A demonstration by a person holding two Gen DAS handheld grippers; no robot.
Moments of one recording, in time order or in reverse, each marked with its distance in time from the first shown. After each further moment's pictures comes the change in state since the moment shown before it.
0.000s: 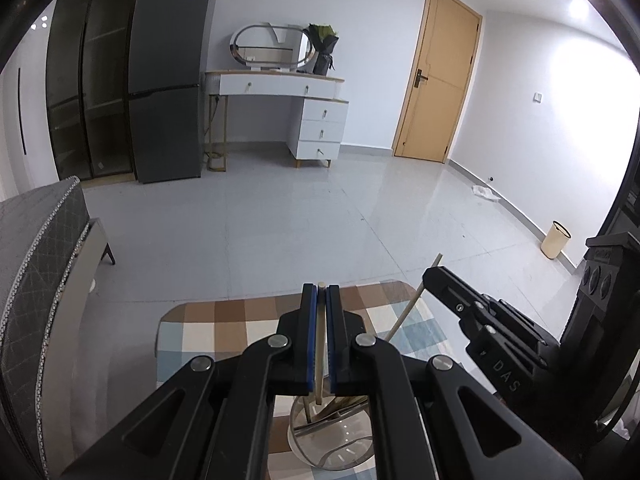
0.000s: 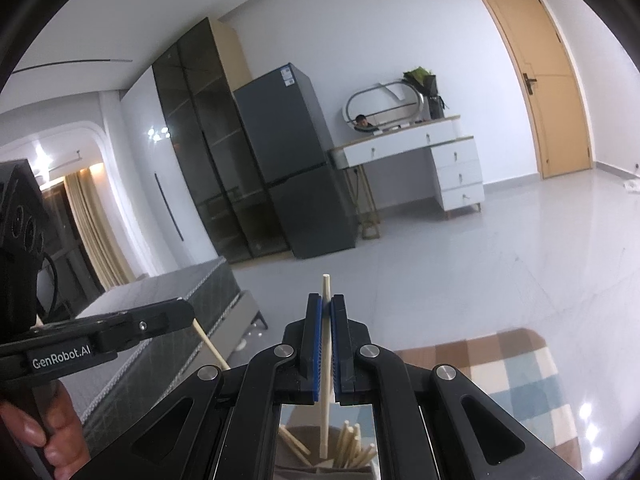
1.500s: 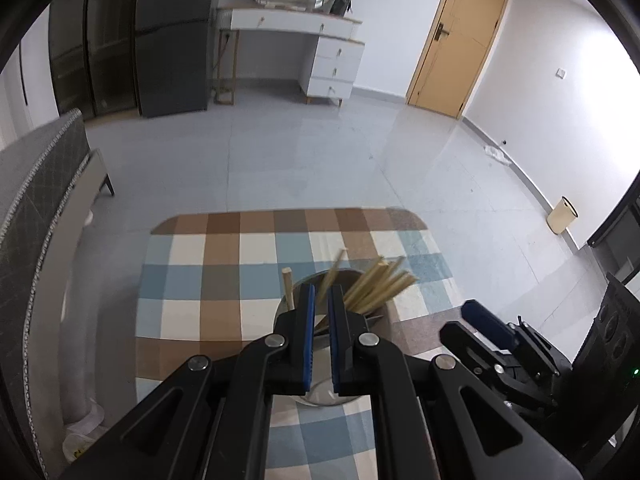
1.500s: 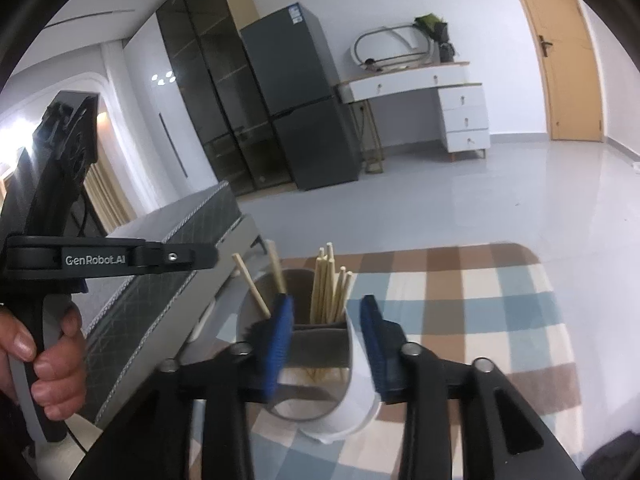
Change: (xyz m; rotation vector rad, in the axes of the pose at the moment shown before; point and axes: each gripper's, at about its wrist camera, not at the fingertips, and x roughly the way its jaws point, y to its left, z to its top) left arm -0.005 -0.020 -0.035 -0.071 0.198 0.032; right arm -0.043 -0.011 -0.075 -0.023 0.192 0.010
